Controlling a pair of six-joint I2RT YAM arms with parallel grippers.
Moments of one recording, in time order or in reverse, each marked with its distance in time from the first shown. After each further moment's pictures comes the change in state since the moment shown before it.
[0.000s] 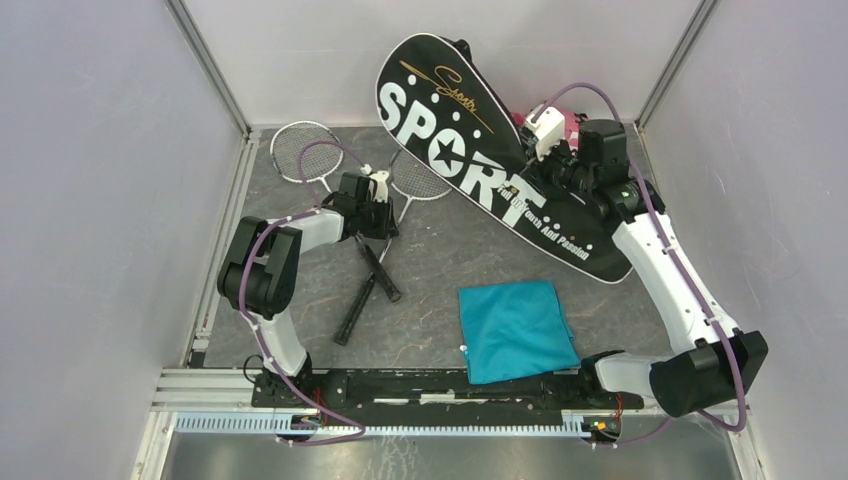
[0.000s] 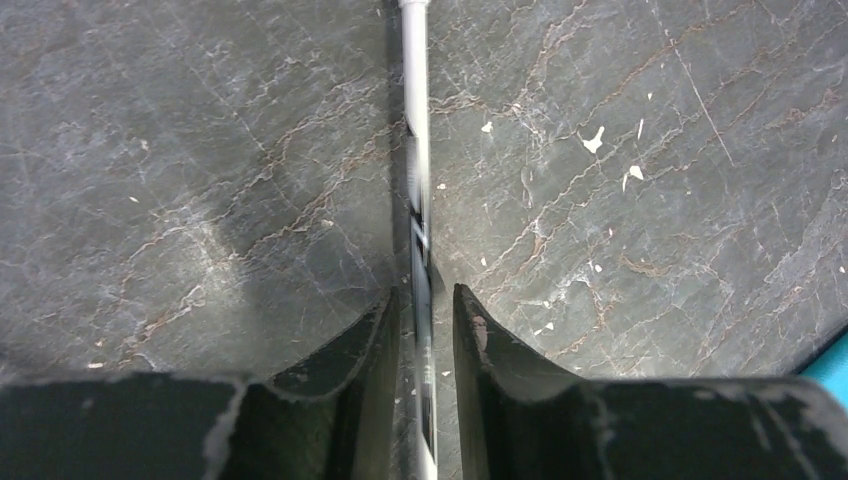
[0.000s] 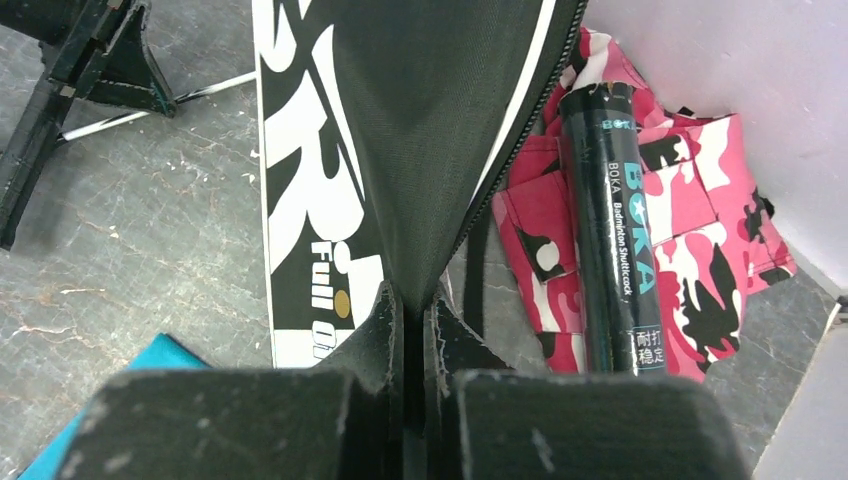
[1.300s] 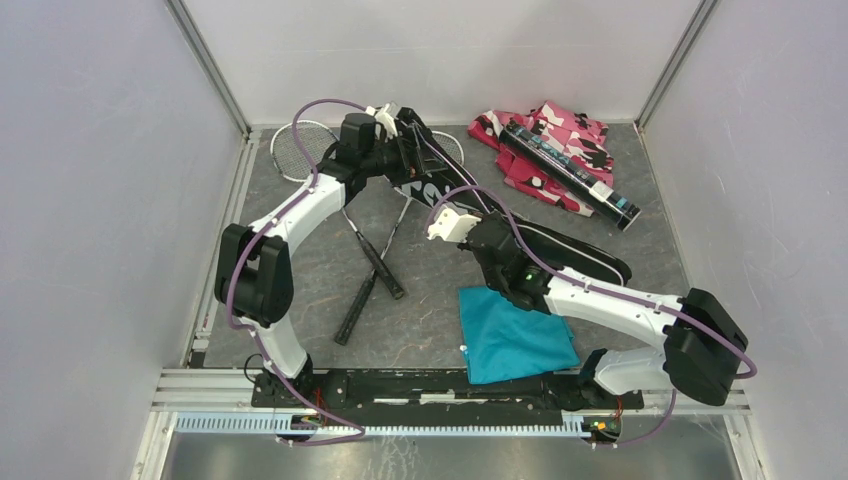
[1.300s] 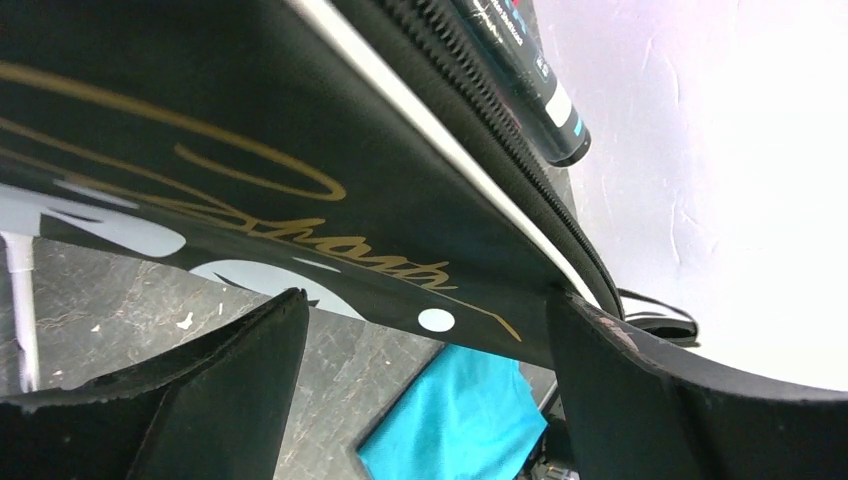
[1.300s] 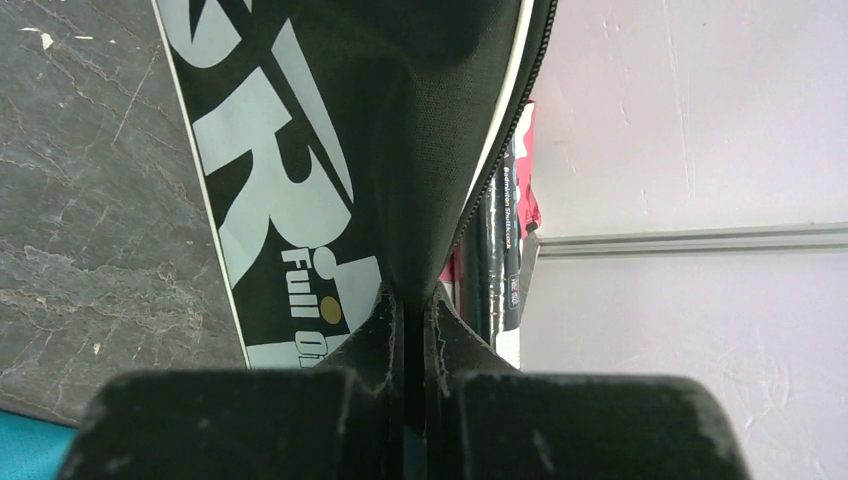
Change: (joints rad) left arm -0.059 -0.049 0.399 -0.060 0.254 -0.524; right arm 0.687 0.035 -0.506 0.591 1.084 -0.363
